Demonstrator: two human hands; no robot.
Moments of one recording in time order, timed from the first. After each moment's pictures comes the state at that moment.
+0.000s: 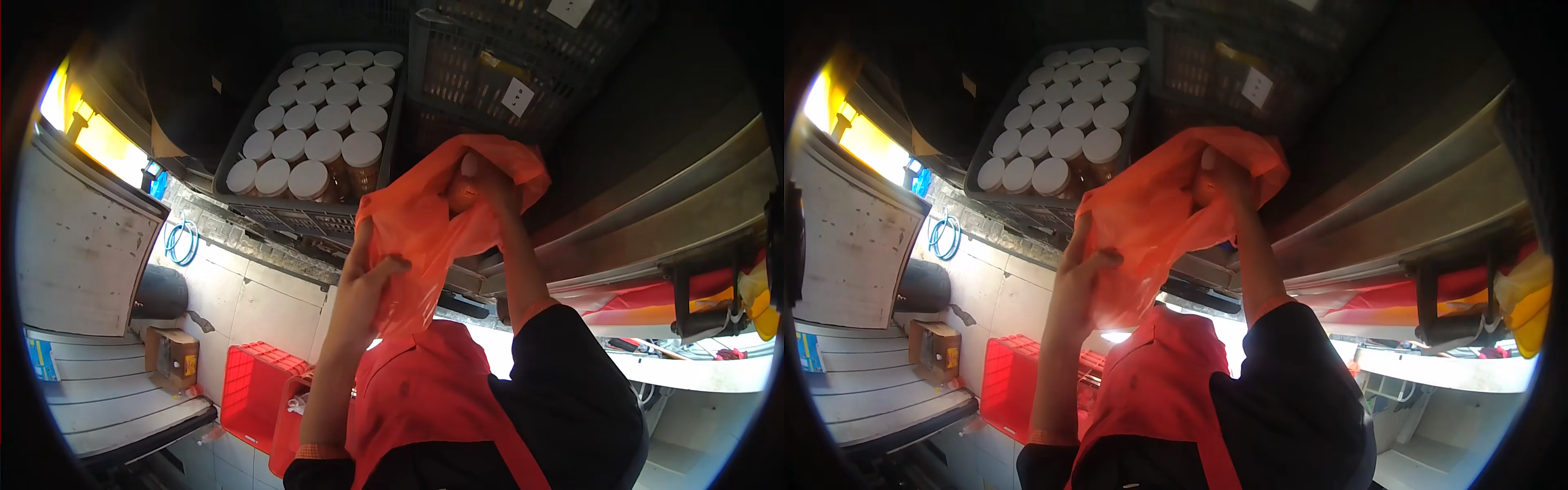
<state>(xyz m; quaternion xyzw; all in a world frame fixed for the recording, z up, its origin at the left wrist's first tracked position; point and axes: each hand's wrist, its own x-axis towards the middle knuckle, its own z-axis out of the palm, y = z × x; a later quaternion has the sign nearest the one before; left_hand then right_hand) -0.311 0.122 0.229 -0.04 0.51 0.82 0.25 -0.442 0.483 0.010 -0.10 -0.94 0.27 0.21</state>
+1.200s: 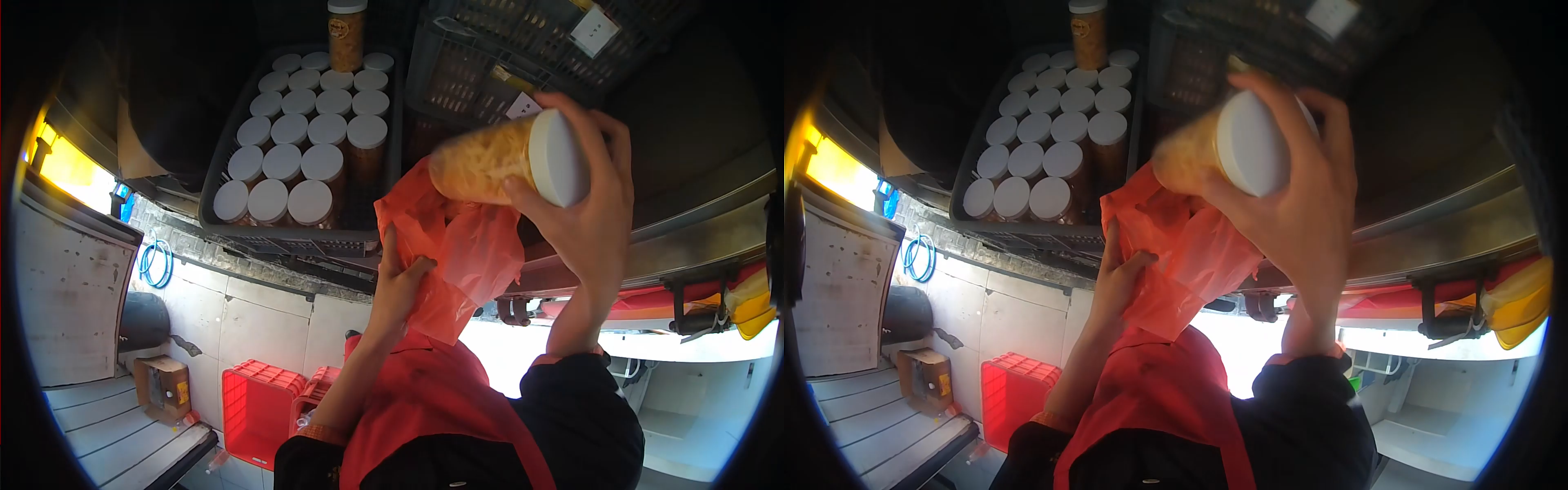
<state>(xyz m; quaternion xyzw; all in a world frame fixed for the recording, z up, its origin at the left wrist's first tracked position) -0.372 0.128 0.189 -0.02 0.50 0.80 0.32 -0.343 0.291 0.360 -0.04 -0.92 0.15 0.37</state>
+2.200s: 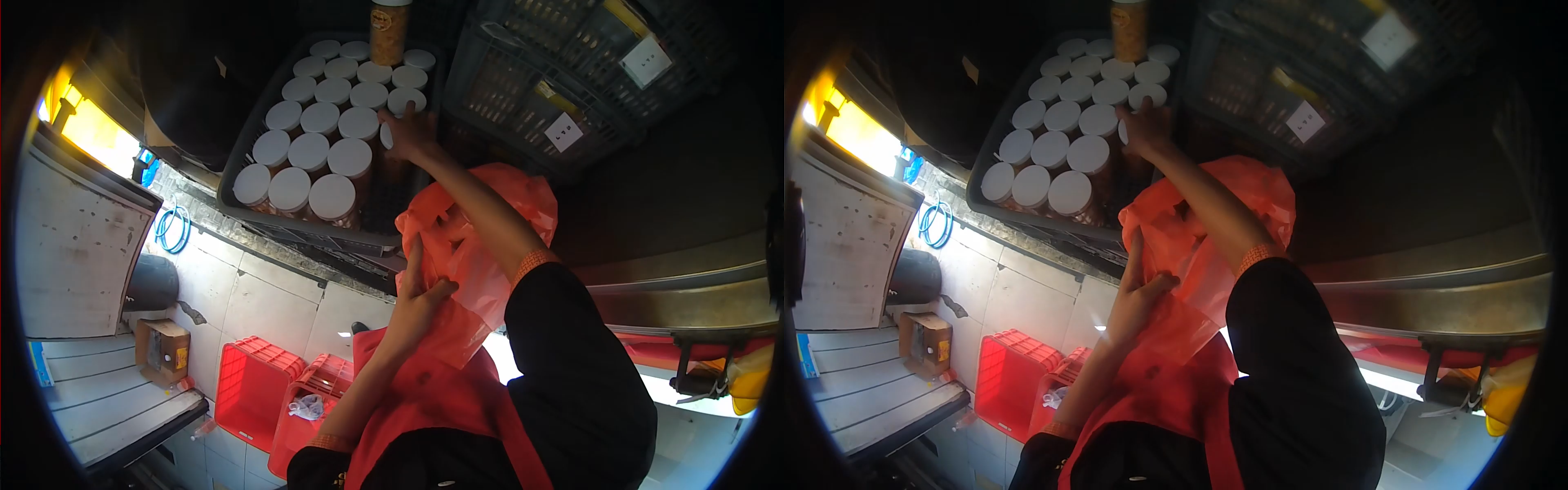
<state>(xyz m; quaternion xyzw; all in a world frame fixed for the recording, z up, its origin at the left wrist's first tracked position) -0.361 0.142 0.165 -0.02 0.49 0.82 0.28 -0.620 0.285 0.120 0.04 -1.00 0.02 0.02</state>
